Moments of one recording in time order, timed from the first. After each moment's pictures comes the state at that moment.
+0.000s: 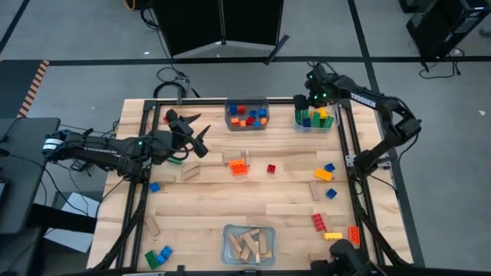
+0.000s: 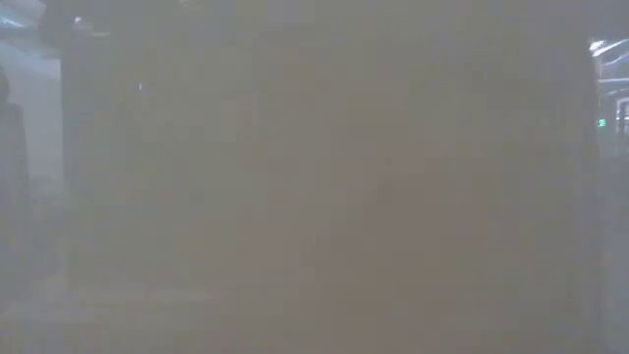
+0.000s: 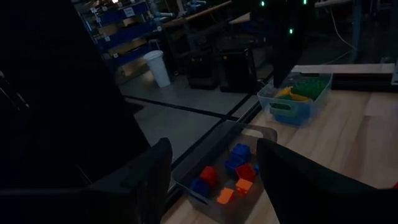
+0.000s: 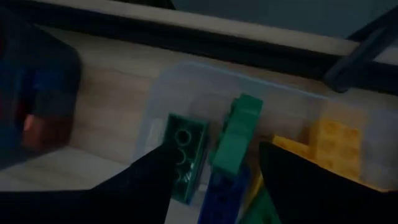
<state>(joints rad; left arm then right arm) -0.02 0.91 0.62 0.14 -0.82 0.15 -0.98 1.55 1.10 -0.72 -0.05 0.40</state>
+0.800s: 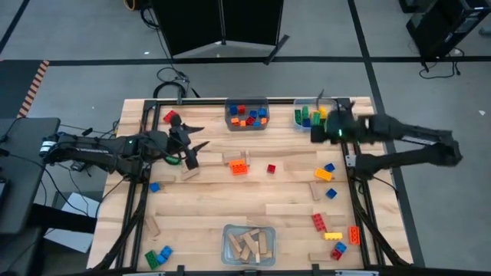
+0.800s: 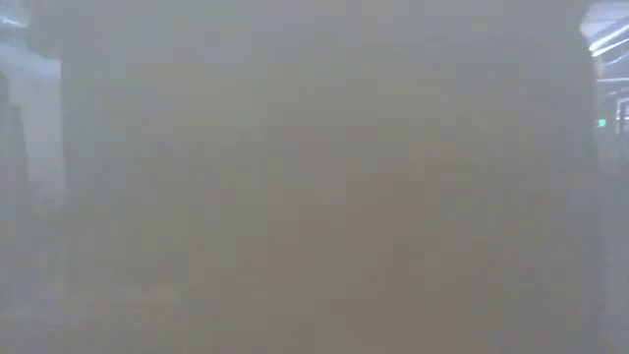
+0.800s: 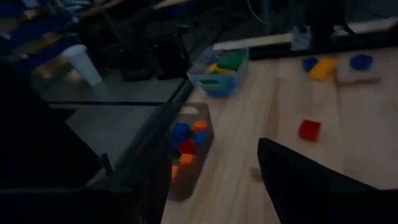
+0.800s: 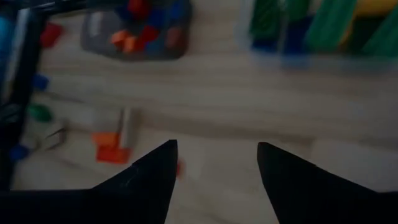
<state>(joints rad) -0.02 0.80 0.62 -0.11 -0.50 0.15 -0.17 0.87 0.94 -1.05 0.31 1.26</state>
